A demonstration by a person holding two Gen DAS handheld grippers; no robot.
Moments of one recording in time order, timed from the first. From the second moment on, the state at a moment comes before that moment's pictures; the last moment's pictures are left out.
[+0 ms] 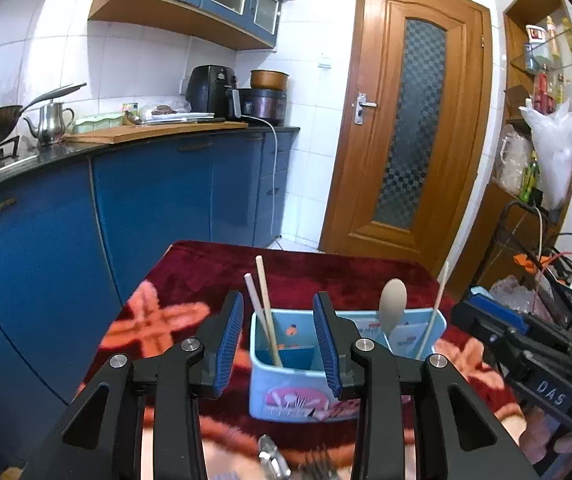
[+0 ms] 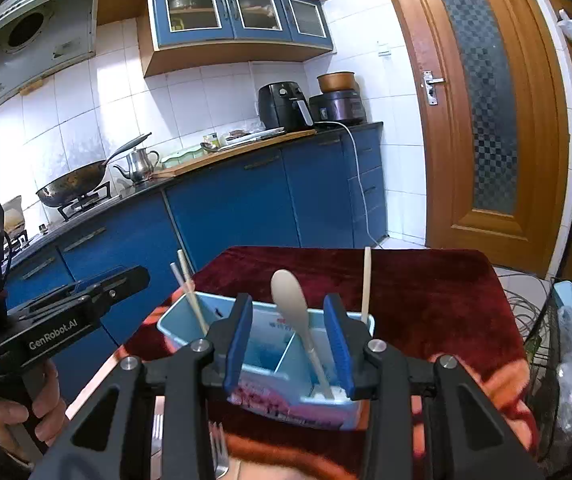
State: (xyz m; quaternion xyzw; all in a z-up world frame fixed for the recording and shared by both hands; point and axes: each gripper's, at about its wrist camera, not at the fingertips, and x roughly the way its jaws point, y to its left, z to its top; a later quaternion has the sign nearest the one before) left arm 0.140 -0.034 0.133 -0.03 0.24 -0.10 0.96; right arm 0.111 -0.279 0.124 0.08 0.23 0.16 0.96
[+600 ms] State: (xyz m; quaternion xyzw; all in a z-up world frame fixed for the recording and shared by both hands) left arm 0.084 -0.002 0.110 0.02 0.33 -0.10 0.94; right arm 0.036 -0.266 0.114 0.05 0.31 0.15 0.94
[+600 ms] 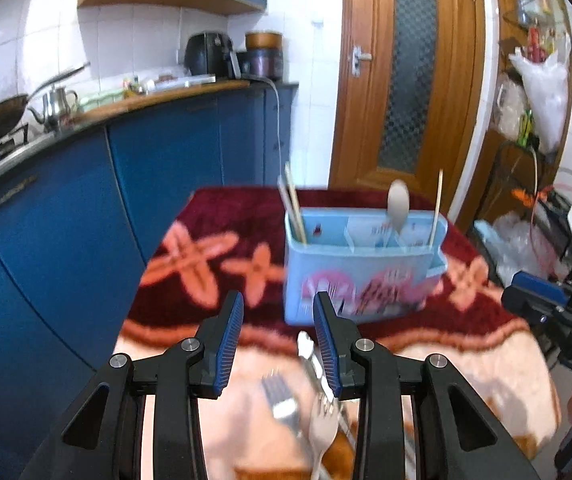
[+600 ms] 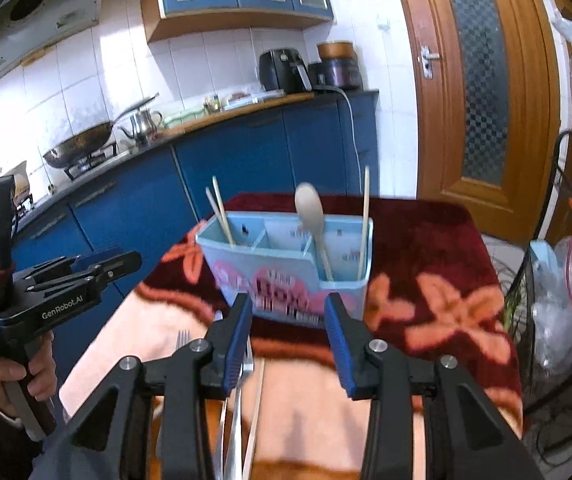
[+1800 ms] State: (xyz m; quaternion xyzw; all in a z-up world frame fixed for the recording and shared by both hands) left arm 0.075 -0.020 0.011 0.06 0.48 -0.20 0.85; right arm 0.049 -0.213 0.007 0.00 0.50 0.16 0.85
